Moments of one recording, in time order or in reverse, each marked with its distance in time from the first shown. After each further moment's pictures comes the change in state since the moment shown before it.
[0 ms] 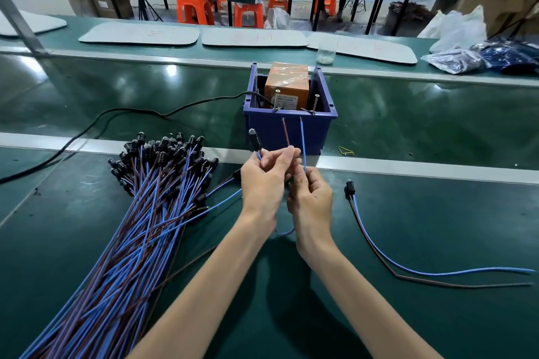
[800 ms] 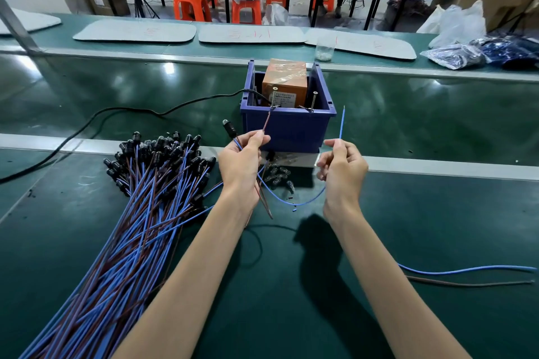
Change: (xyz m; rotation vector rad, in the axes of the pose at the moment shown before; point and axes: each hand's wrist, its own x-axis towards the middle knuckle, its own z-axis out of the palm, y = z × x) left_hand 0.042 0.012 -0.010 -0.013 0.169 -0.086; right_hand 0.053 -0.022 -0.023 0.009 0.240 -0.037
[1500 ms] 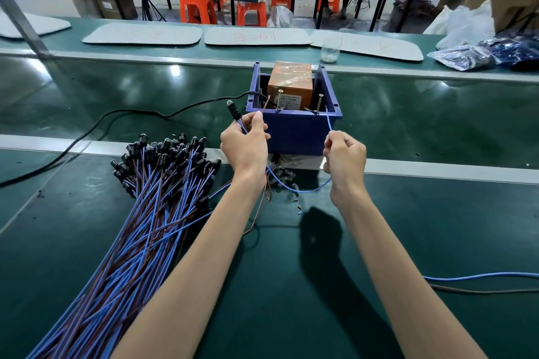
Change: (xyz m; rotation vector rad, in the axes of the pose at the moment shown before) left_hand 0.024 0.007 0.018 0.200 0.173 0.239; right_hand 0.026 -0.006 0.010 -0.140 -0.135 0.032
